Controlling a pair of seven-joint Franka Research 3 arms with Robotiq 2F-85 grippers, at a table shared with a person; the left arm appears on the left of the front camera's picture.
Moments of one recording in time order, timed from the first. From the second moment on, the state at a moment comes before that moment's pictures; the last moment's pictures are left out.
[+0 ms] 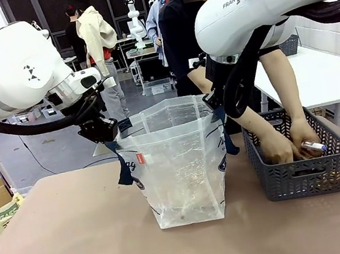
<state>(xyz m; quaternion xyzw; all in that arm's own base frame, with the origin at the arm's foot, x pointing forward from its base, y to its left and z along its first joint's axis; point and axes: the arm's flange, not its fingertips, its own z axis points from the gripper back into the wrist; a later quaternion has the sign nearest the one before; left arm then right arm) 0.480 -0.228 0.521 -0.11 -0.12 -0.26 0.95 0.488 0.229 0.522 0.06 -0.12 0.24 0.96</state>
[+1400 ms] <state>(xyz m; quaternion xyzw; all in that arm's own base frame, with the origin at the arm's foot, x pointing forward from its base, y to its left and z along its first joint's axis) 0.480 -0.228 0.521 -0.11 -0.12 -0.26 0.95 0.488 0.229 0.522 0.06 -0.12 0.24 0.96</state>
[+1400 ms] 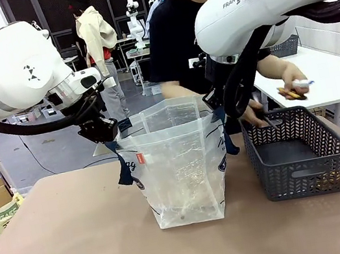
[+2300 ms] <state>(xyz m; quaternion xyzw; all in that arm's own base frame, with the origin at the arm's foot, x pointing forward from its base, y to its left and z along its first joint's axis) 0.480 -0.228 0.521 -0.11 -0.12 -0.26 0.95 0.488 0.229 0.522 0.06 -0.12 0.24 0.96</state>
